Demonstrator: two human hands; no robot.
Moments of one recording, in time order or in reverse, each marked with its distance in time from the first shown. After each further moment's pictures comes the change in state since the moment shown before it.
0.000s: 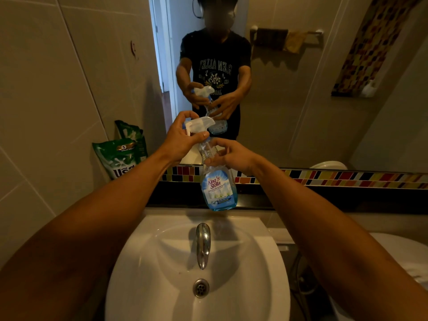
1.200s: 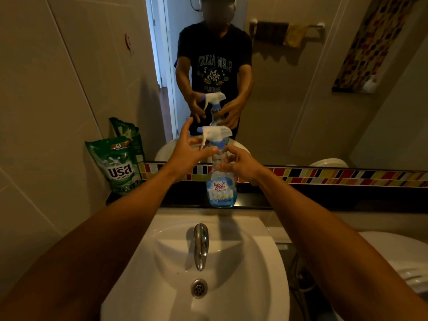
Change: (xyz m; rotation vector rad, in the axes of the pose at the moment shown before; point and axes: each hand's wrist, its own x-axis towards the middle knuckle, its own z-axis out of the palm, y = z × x) left_hand -0.022 -0.026 0.025 0.025 -0.065 -0.150; right_hand -0.010 0.041 -0.008 0.002 0.129 0.074
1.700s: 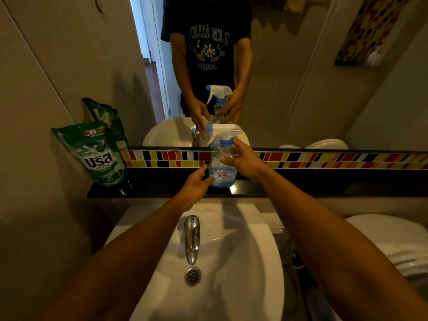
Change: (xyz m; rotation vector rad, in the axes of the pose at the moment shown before) left_hand -0.029 -0.101 0.077 -0.055 -0.098 -0.444; right_hand 0.023 0.064 -0.014 0.082 0.108 0.033
